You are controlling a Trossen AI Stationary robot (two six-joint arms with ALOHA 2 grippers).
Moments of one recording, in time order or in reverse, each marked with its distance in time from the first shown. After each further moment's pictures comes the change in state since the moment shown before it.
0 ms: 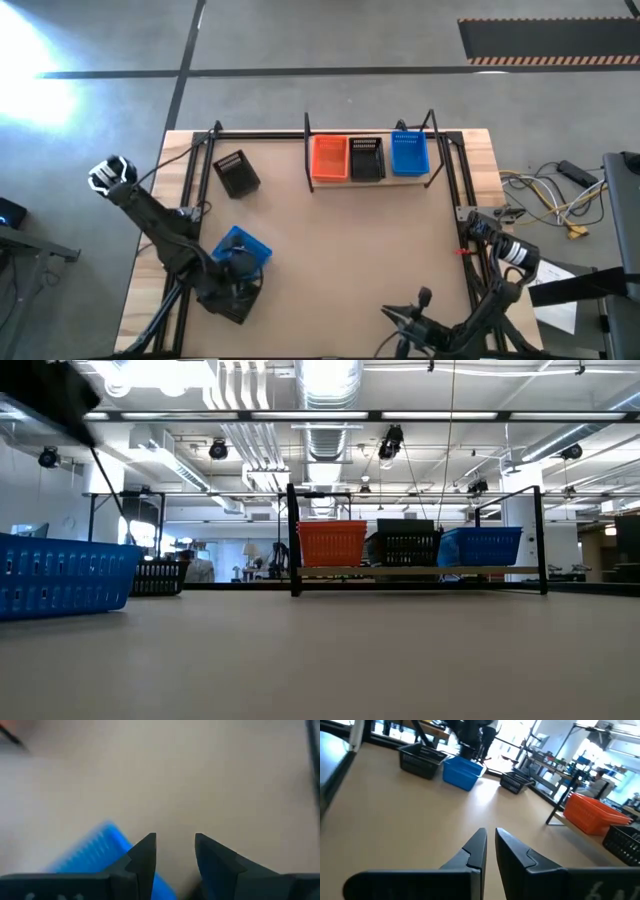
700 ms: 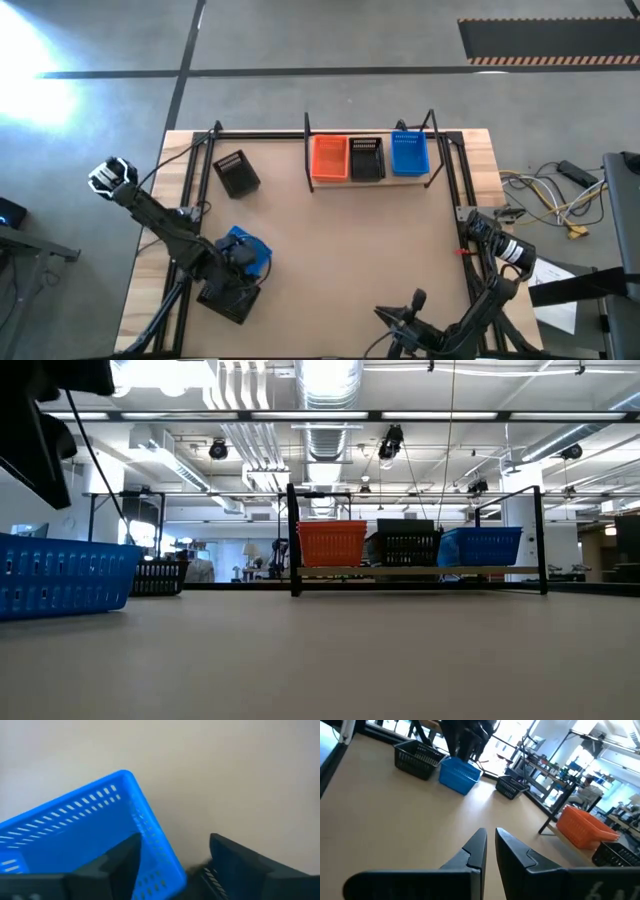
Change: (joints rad) left arm 0.093 0.019 -0.040 -0.058 0.208 -0.273; right arm -0.049 0.000 0.080 0.040 -0.008 -0.220
